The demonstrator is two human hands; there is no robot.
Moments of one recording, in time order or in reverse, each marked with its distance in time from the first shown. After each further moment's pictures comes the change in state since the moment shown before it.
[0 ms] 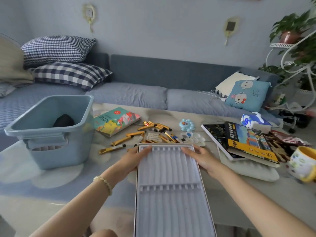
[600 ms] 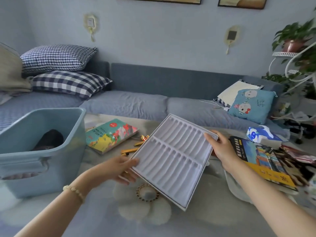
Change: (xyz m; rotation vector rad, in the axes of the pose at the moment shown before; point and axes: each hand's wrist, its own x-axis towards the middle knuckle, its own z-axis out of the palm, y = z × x) left_hand 0.037 0.034 -0.040 0.243 -0.109 -0.011; right_hand 0.065 -0.050 -0.057 0.133 0.305 -0.286
